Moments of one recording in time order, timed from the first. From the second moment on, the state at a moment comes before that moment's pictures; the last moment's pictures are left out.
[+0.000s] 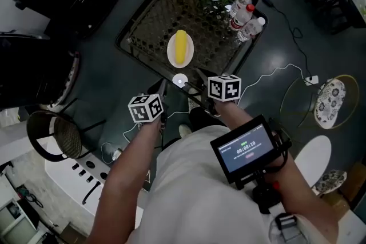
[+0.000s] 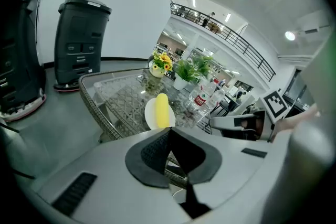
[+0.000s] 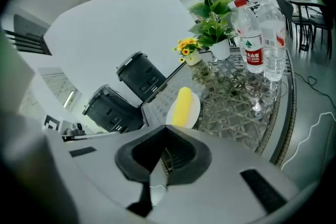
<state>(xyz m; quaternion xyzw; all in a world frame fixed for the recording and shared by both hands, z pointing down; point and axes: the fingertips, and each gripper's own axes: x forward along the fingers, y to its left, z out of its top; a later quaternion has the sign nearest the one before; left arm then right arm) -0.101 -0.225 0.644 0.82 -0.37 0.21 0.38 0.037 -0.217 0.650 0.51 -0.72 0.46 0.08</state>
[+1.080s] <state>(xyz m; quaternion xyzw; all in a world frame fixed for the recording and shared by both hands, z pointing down) -0.138 -0.095 0.529 0.89 -0.33 0.10 0.30 -0.021 -0.080 0.532 0.46 -0.81 0.37 0.02</state>
